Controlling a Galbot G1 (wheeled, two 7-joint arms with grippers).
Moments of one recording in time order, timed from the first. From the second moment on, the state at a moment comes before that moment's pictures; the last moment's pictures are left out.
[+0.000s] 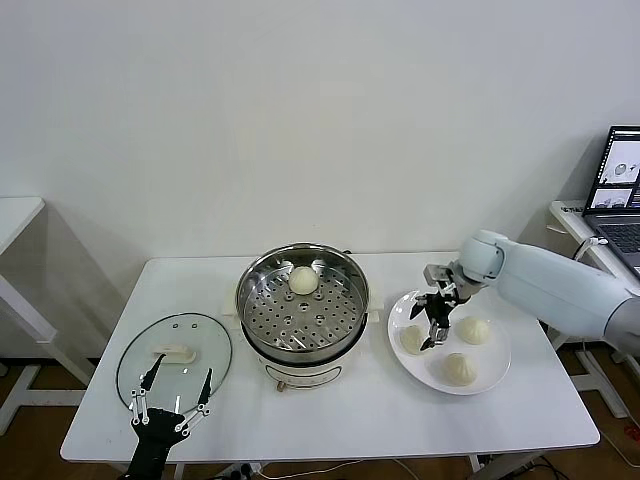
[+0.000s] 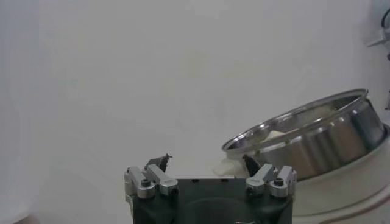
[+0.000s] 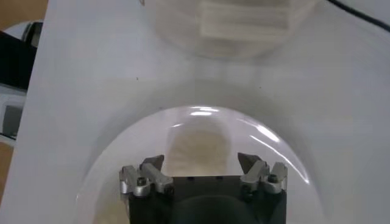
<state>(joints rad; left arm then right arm) 1.81 -1.29 -0.61 -2.00 0.18 -0.48 -0.10 0.21 0.87 -1.18 1.04 0.31 -0.12 -1.08</state>
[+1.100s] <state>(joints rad) 1.80 -1.29 -0.60 -2.02 0.18 -0.48 -0.10 0.49 0.90 -1.22 1.09 0.33 -0.09 -1.23</state>
